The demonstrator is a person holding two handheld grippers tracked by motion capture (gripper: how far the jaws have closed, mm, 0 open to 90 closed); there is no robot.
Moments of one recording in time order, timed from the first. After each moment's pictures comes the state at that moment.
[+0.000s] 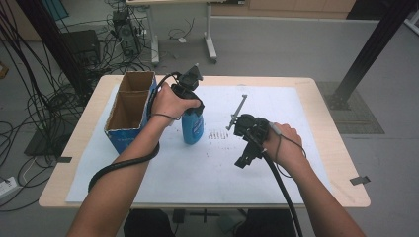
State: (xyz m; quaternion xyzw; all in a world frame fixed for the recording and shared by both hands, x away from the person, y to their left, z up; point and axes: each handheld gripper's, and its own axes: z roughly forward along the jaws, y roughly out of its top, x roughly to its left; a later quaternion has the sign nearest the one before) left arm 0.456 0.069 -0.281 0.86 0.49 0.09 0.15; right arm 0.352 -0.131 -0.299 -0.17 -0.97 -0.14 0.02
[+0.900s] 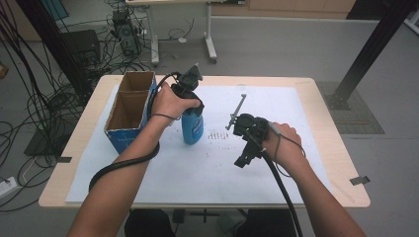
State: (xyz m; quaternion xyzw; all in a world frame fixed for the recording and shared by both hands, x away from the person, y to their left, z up) left arm 0.457 0.069 -0.281 0.86 0.49 0.08 0.14; right arm 0.353 -0.130 -0.299 -0.18 -0.97 -0.14 0.02
